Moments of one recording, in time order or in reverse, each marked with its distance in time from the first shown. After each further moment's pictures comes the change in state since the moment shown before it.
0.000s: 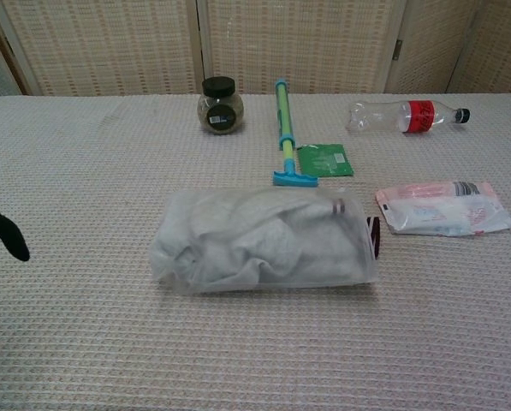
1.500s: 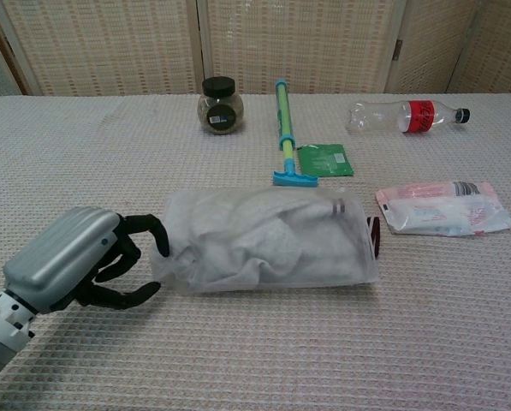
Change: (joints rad) left arm -0.162 -0.529 -0.109 0.429 -0.208 -0.081 0.116; right arm 0.041 0.027 -0.003 -0.004 0.039 -0.105 0.032
